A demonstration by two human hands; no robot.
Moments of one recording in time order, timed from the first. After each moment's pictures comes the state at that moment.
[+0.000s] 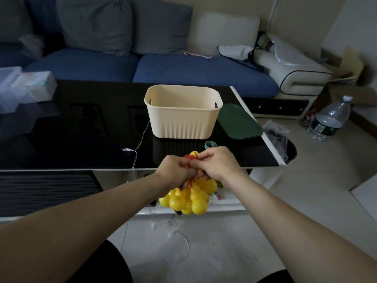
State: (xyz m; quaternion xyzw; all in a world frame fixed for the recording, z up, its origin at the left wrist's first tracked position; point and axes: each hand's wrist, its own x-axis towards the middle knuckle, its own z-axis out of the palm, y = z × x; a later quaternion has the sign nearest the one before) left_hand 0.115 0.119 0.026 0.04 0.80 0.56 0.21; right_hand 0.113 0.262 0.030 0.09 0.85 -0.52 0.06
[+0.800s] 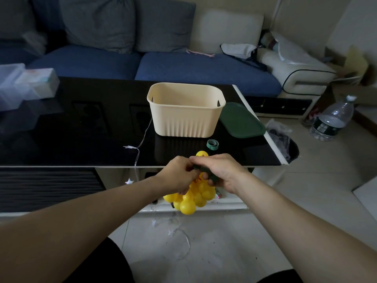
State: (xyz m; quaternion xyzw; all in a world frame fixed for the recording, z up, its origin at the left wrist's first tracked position) left_hand 0.112 0.117 0.016 0.14 0.86 0.45 0.21; right_hand 0.119 0.265 0.025 0.20 0.73 -0.63 0.15
